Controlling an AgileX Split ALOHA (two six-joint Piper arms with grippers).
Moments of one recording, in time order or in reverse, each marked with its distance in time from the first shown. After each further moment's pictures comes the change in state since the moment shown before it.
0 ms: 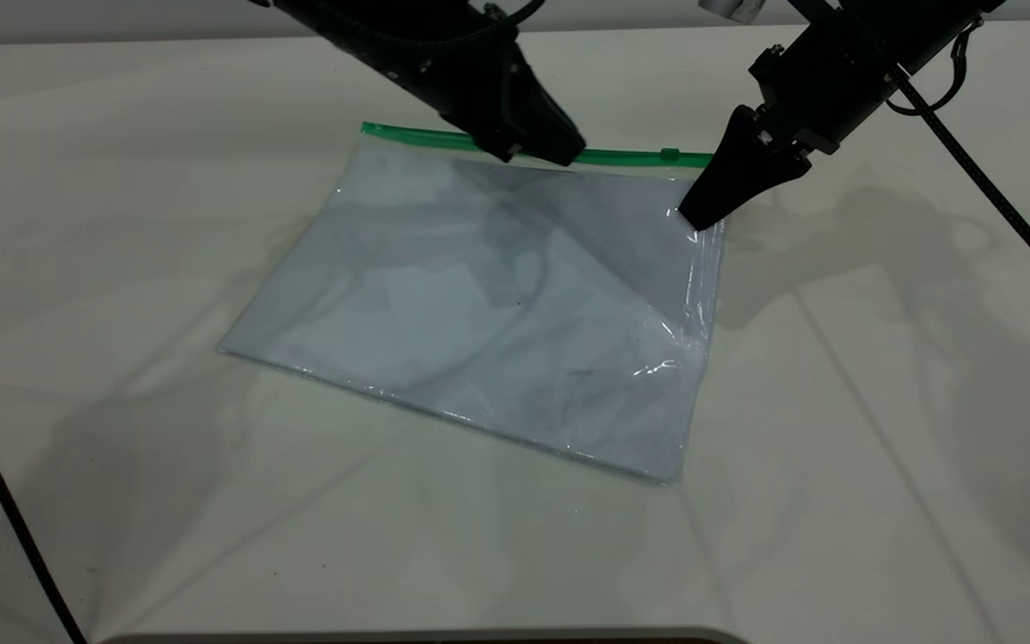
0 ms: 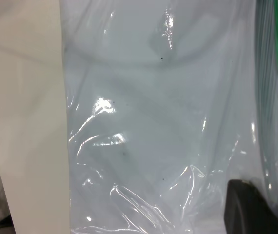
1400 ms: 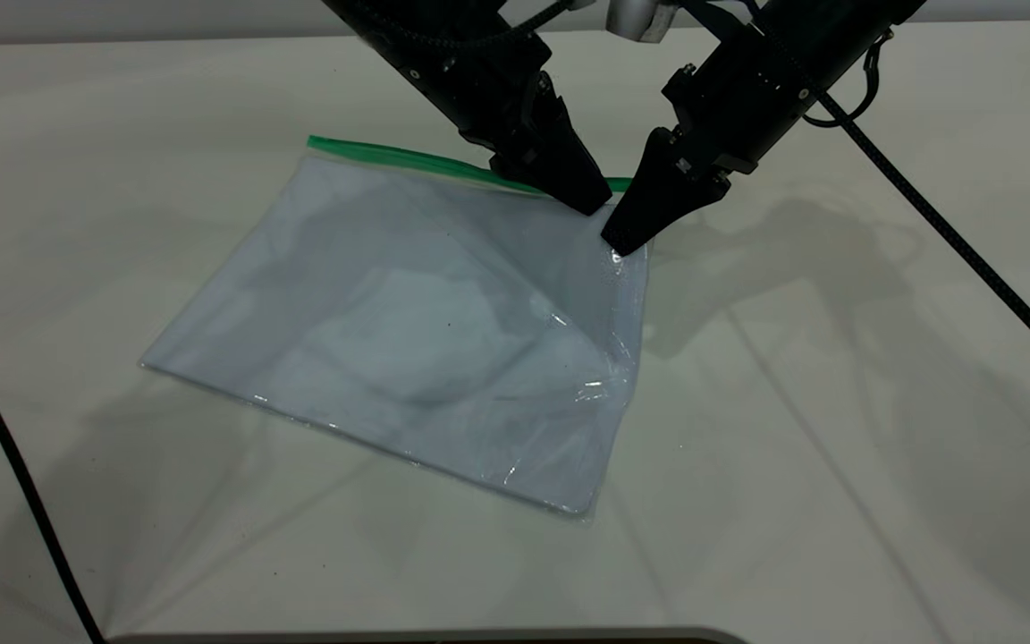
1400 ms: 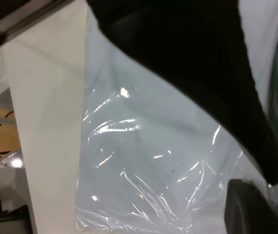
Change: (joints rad) left arm -0.037 0.040 -0.117 0.222 0.217 -0.287; right arm 0.124 0.000 0.000 0.026 -0.008 -0.013
